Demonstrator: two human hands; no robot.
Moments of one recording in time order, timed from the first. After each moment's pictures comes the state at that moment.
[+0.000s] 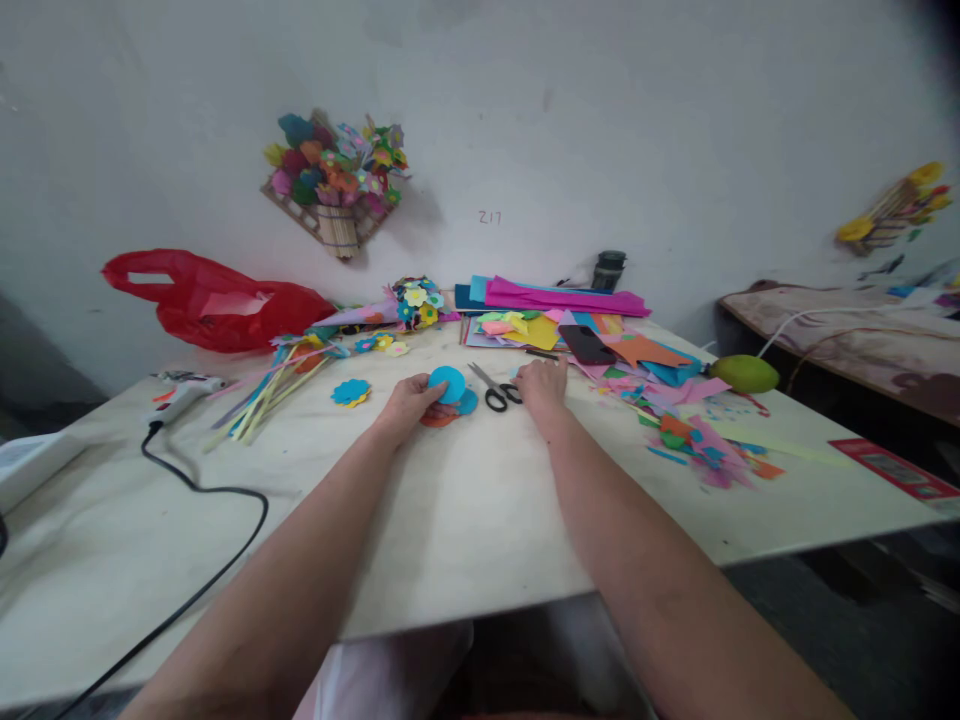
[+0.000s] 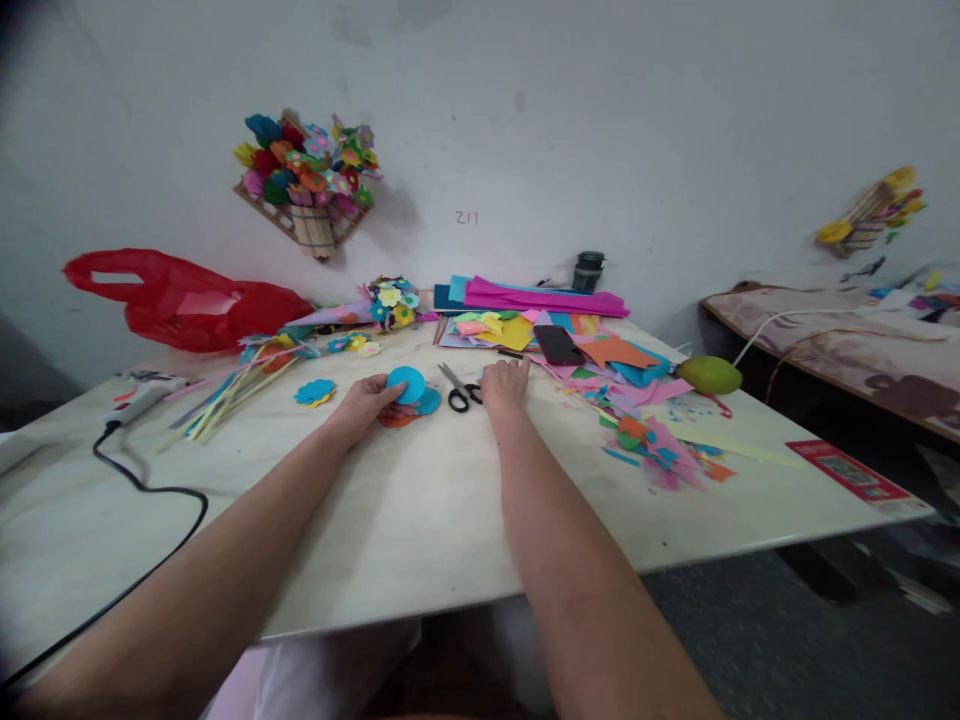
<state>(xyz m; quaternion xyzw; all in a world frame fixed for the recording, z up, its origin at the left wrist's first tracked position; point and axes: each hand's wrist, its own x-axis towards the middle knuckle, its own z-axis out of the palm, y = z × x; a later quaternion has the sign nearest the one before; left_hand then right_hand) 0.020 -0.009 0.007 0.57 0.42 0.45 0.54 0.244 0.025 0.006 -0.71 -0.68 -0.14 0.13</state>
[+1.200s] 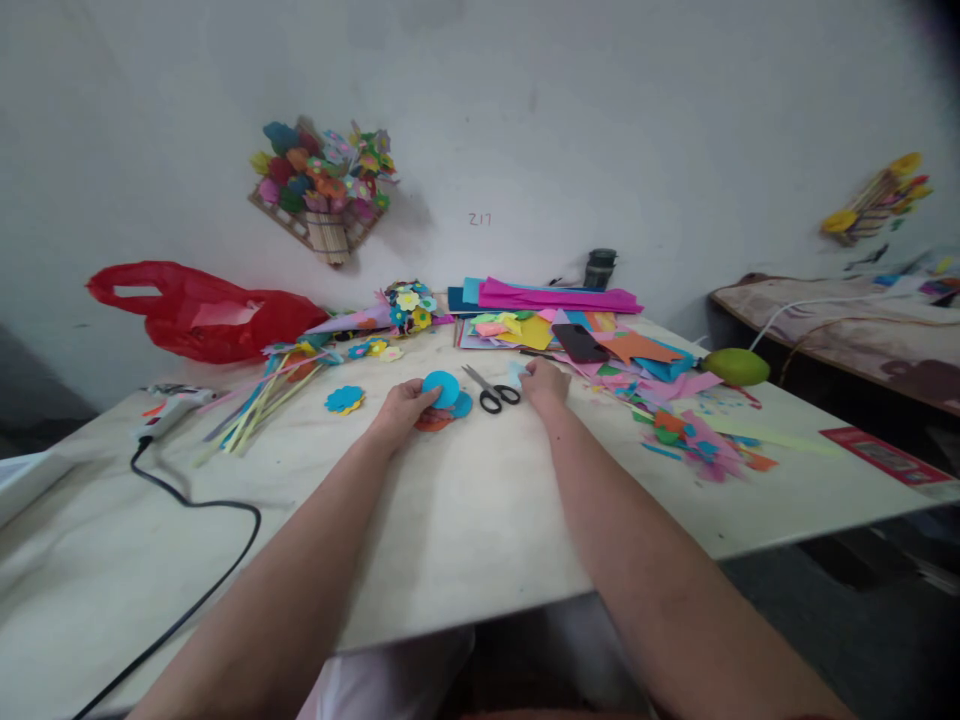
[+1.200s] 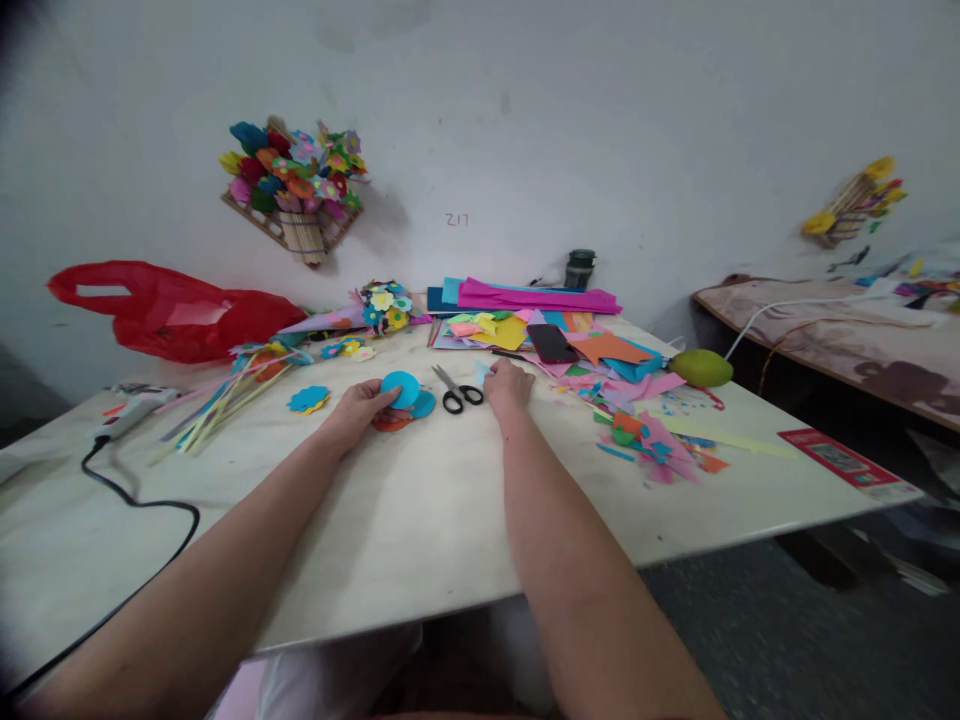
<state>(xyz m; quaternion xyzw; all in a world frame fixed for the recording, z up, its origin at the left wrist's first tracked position) 0.020 -0.010 0.008 0.57 0.44 0.44 0.54 0.258 0.027 0.007 -0.78 -0.56 0.03 0.27</state>
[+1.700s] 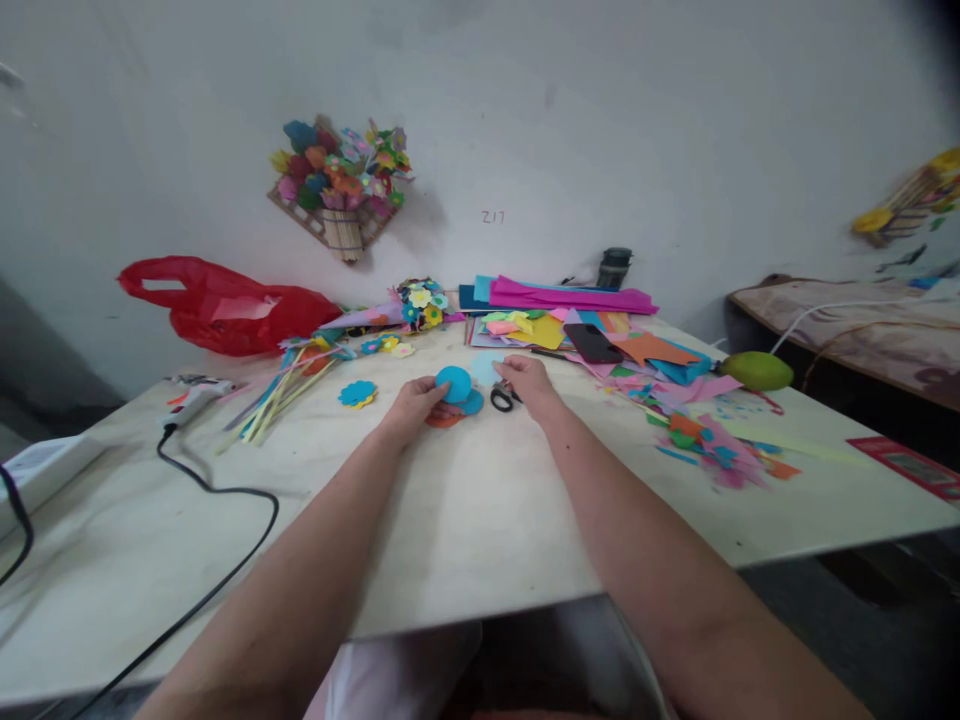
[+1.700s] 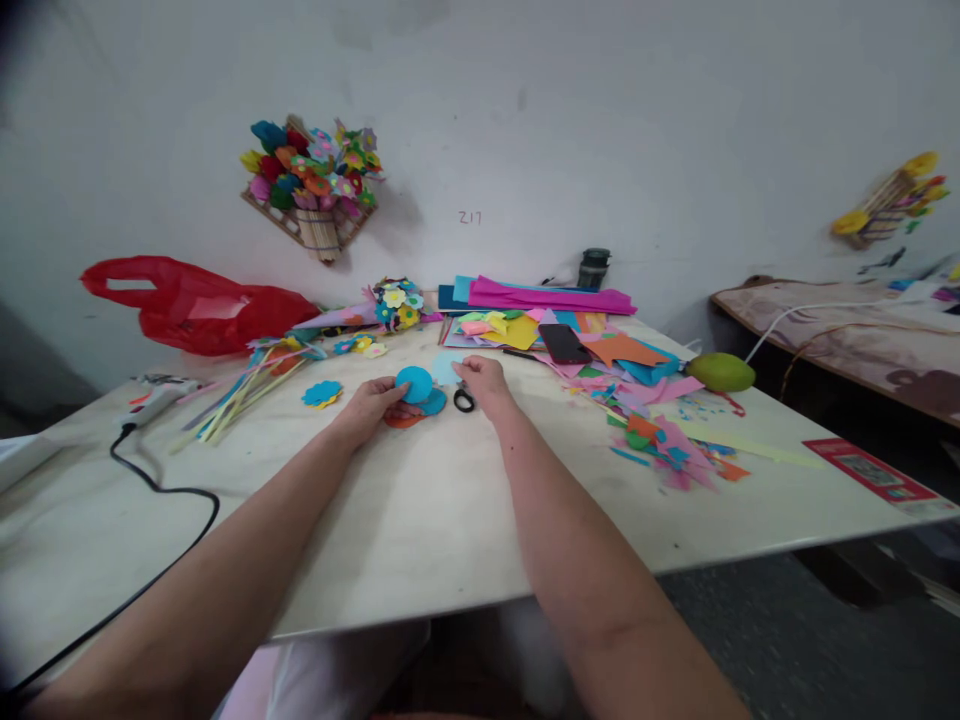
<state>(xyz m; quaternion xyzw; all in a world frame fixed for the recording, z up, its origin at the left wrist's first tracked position) 0.019 -0.006 0.006 0.56 0.42 0.44 0.56 0.218 0.016 0.012 -0.48 -0.57 0.38 0.55</state>
